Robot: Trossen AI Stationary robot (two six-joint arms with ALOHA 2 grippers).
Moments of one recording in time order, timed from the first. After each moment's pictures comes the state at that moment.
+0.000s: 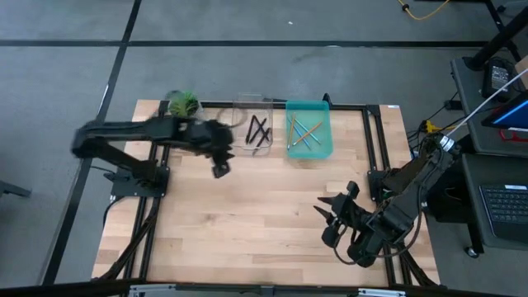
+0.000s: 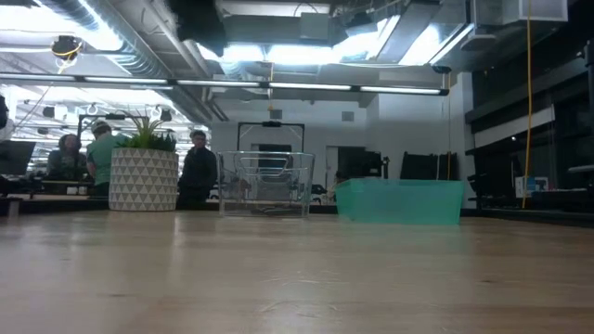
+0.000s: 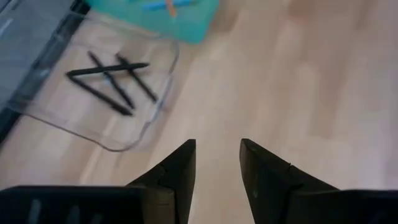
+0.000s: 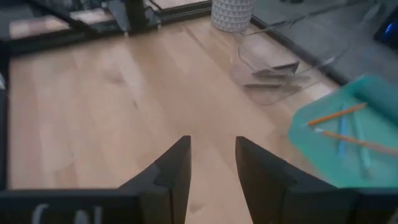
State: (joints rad) left arm 0.06 1.30 1.34 -0.98 -0.17 -0.28; right arm 0.85 1.49 1.32 -1.04 1.00 1.17
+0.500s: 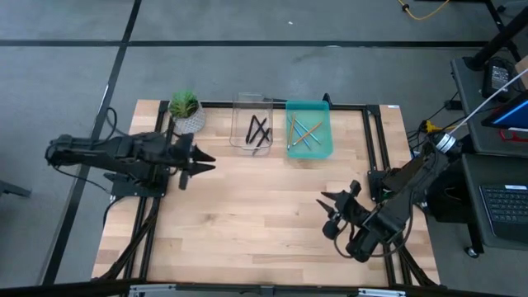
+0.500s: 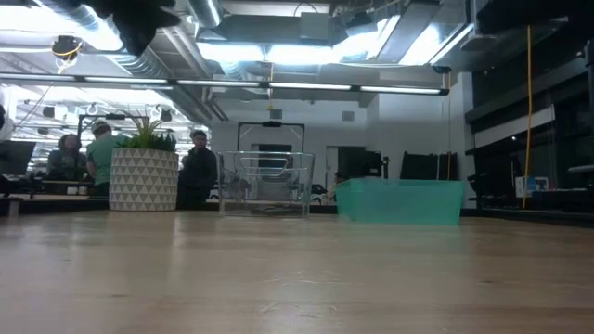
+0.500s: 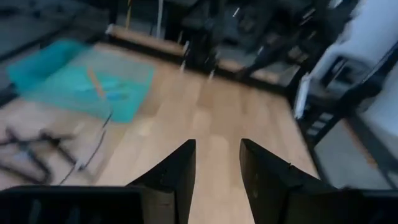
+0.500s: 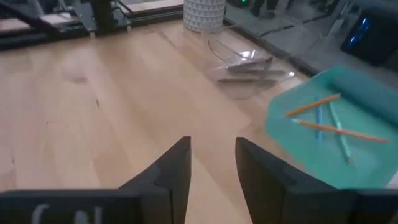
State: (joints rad) left arm -0.05 0.60 0.63 -0.33 -0.07 -0.31; right arm 0.86 1.46 1.07 -0.97 1.11 1.29
